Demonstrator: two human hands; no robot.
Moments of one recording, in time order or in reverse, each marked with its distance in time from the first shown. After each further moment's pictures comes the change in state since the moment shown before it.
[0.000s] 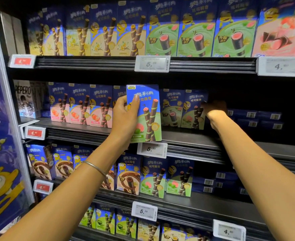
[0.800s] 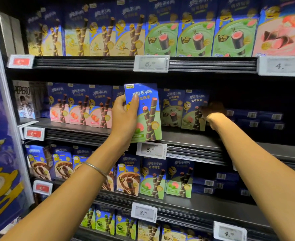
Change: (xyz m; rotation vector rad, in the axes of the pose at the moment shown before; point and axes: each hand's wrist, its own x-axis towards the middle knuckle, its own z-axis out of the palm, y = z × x) left_hand 0.000 0.000 0.002 0.006 0.039 0.036; right_hand 0.023 0.010 0.009 -0.210 -0.026 -0.062
